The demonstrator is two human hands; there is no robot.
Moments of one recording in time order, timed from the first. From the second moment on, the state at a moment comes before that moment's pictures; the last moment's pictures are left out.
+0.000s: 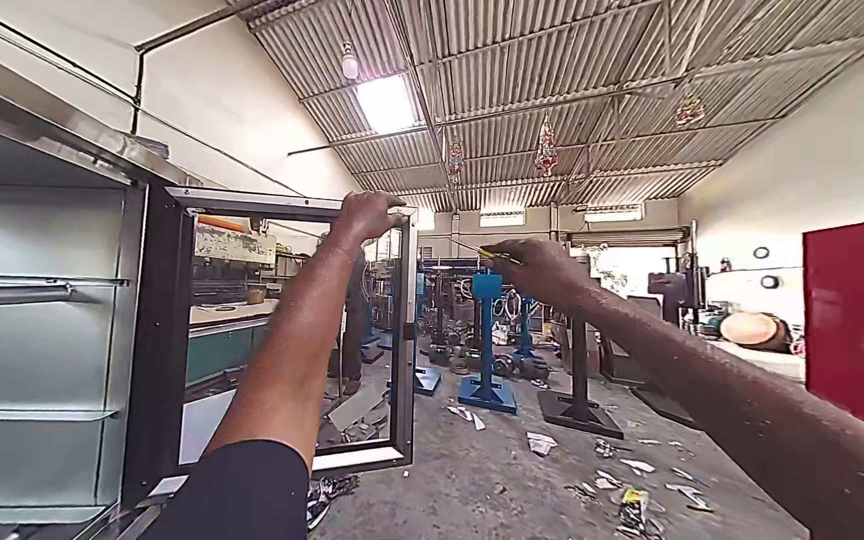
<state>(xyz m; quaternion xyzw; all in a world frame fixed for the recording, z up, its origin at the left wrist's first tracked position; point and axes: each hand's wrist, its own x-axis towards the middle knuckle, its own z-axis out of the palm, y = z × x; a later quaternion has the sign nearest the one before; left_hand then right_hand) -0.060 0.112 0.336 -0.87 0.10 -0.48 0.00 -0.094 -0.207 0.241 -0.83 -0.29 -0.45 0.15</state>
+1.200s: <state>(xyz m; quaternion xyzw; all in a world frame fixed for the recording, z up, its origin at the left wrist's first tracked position) -0.060 0.105 0.336 -0.87 0.06 -0.49 -0.03 -0.131 -0.110 0.300 -0.80 -0.18 -0.53 -0.23</state>
